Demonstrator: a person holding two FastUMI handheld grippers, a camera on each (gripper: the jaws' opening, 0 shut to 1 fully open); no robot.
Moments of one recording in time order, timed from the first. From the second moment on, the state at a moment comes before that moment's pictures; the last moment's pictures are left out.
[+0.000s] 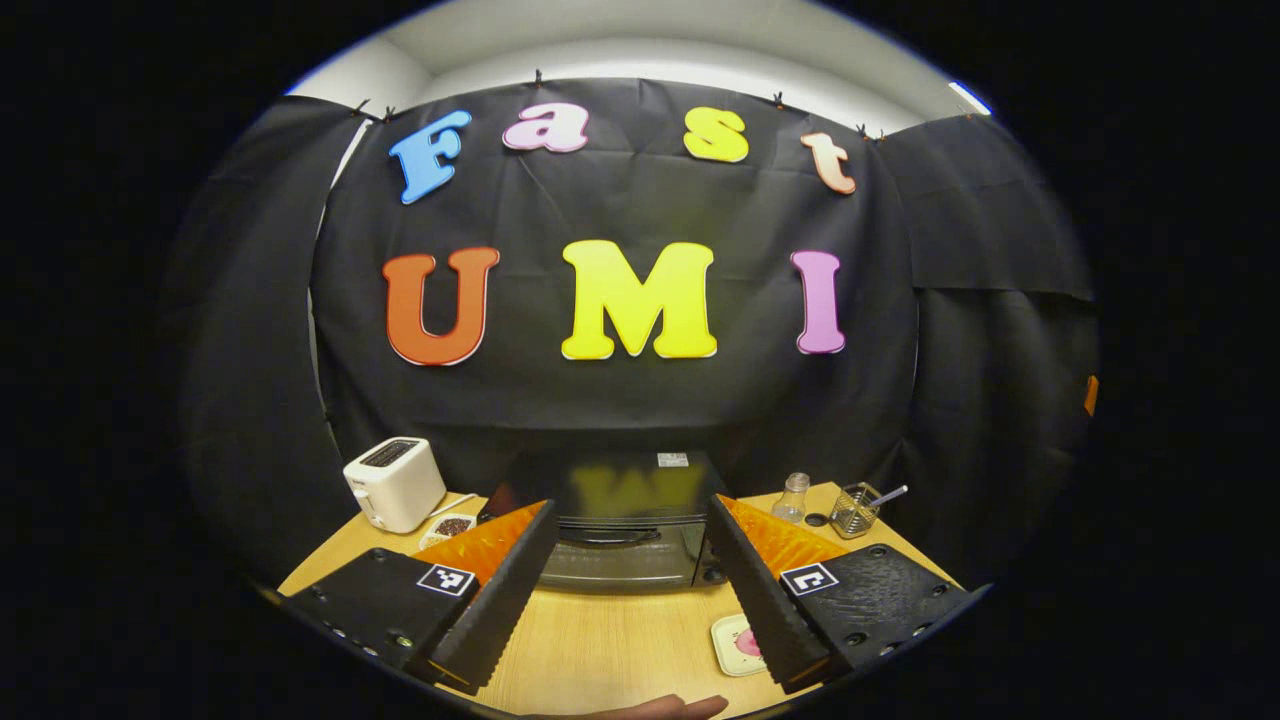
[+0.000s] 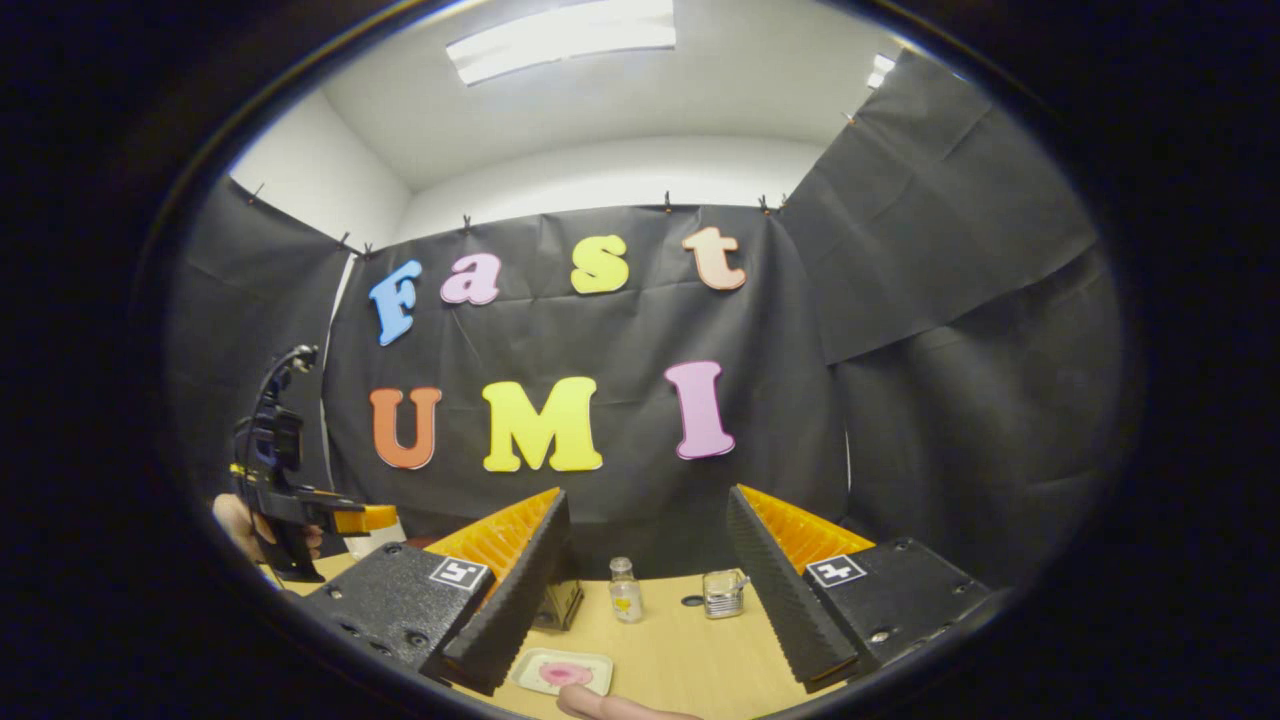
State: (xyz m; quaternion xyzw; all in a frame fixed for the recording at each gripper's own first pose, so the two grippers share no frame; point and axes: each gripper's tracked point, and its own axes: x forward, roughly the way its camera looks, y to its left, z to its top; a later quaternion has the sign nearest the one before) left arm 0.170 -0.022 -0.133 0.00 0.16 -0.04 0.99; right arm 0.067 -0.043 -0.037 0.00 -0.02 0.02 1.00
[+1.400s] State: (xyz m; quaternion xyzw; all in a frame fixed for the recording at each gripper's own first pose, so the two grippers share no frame) left arm 0.266 -0.007 -0.279 0.01 0.32 -0.02 0.95; right arm 0.033 -0.071 -0.036 -0.01 0.01 0.02 1.00
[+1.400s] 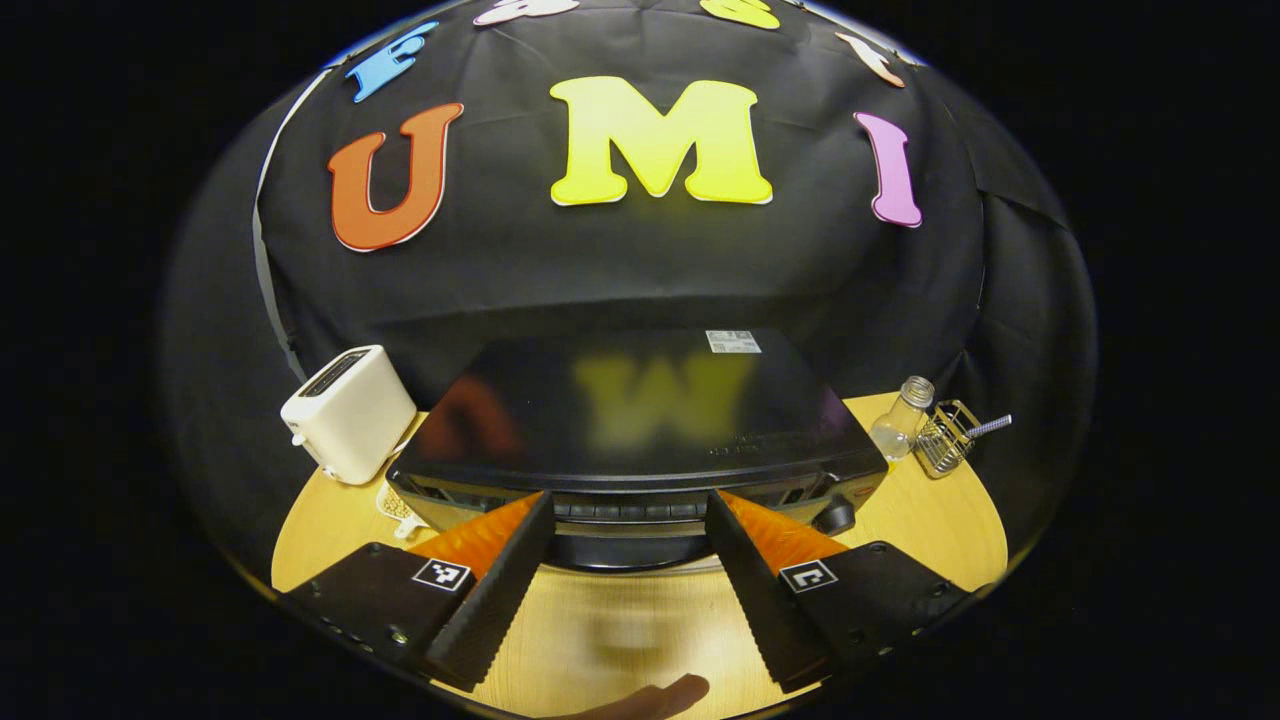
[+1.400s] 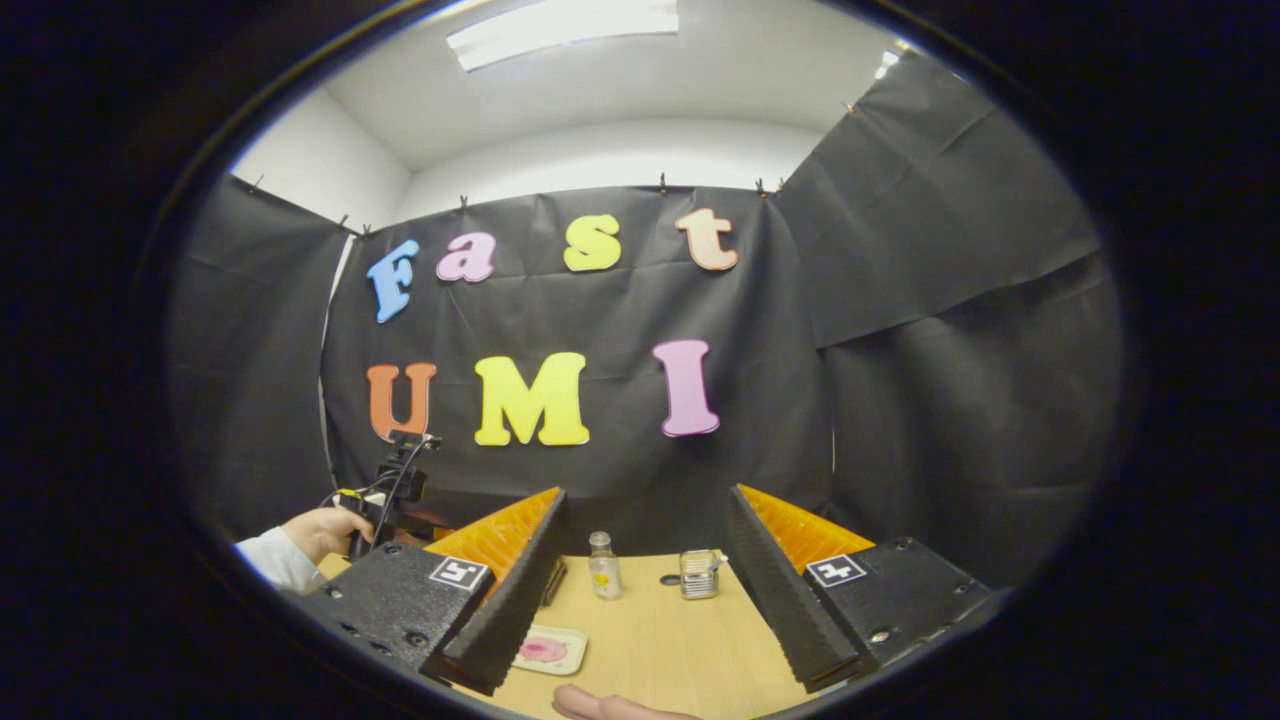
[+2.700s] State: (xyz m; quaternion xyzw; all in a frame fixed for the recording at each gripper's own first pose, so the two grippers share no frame) left arm 0.118 -0.003 -0.379 0.02 0.35 -0.04 0.93; right arm -0.034 -0.035 -0.001 -0.04 -0.02 0.04 1.00
